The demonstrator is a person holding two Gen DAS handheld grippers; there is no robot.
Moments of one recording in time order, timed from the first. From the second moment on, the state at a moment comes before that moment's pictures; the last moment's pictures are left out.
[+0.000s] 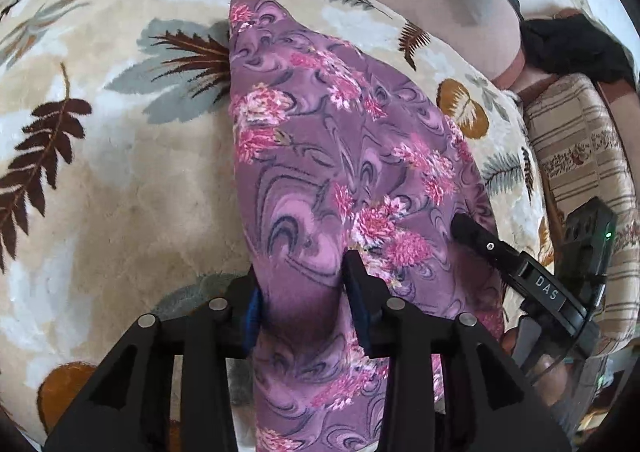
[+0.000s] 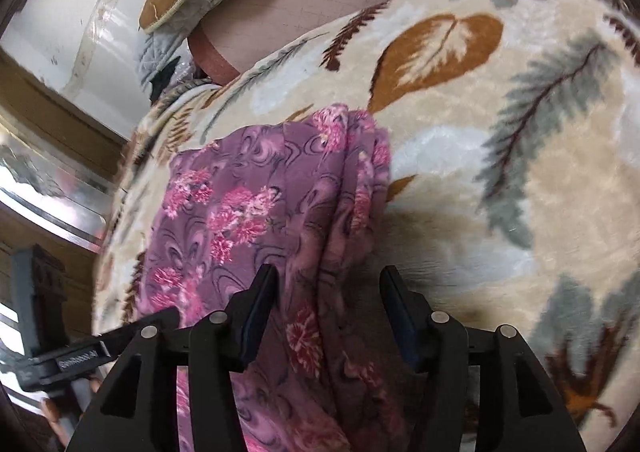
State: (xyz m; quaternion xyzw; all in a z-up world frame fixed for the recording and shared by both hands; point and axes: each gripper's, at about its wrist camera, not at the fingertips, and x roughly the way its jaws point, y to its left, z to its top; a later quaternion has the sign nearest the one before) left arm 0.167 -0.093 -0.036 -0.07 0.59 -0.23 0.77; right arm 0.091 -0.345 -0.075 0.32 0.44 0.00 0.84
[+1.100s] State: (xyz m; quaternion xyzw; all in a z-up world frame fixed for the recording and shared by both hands) left arm 0.120 0.036 -0.016 -0.12 0.54 -0.18 0.81; right arm 0.053 -0.261 -0.042 0.32 0.41 -0.05 0.86
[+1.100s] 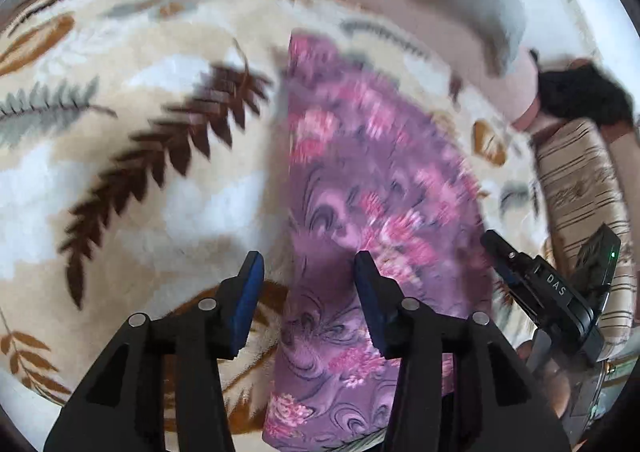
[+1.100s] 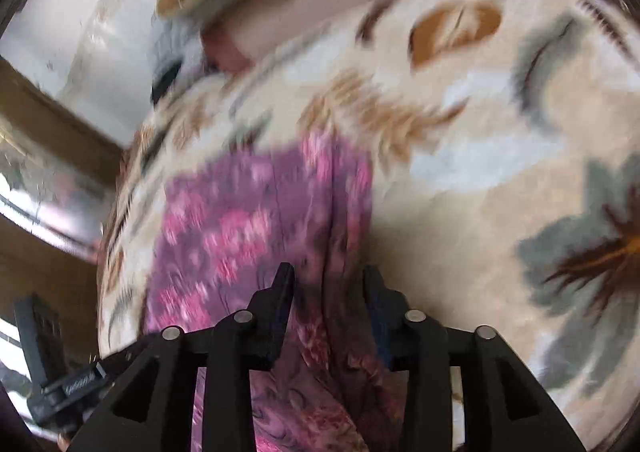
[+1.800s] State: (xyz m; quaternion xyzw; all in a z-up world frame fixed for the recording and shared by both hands) left arm 0.073 0.032 0.005 0.07 0.47 -0.13 0.87; right arm 0.020 -0.188 0.001 0.09 0.46 -0.06 0.88
